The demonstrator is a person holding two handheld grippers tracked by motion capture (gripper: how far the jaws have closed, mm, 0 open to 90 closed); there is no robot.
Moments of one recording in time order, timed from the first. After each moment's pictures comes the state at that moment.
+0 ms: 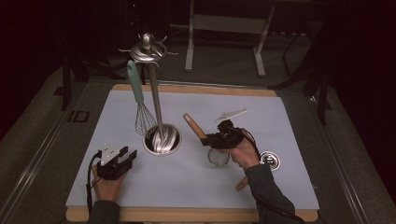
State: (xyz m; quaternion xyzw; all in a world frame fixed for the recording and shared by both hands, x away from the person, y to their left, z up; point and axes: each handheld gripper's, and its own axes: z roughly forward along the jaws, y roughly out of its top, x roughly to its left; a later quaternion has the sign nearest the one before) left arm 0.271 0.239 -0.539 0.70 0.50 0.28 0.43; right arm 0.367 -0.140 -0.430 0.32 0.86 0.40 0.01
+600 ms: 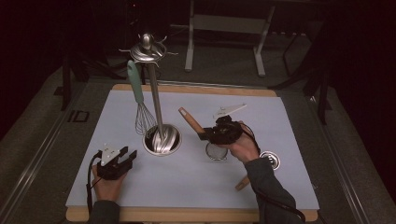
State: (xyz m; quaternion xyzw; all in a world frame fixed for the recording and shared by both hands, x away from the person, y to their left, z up) left arm 0.271 0.239 -0.539 0.70 0.50 0.28 0.43; right arm 0.371 -0.134 -0.411 0.26 0.87 0.42 0.04
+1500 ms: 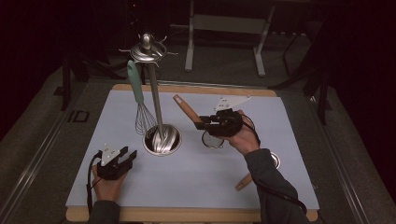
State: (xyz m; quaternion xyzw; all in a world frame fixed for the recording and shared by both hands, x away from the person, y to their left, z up) left arm 0.271 0.238 -0.539 0.70 0.50 0.28 0.43; right arm 0.371 -0.128 -0.375 0.19 0.85 0.48 0.08
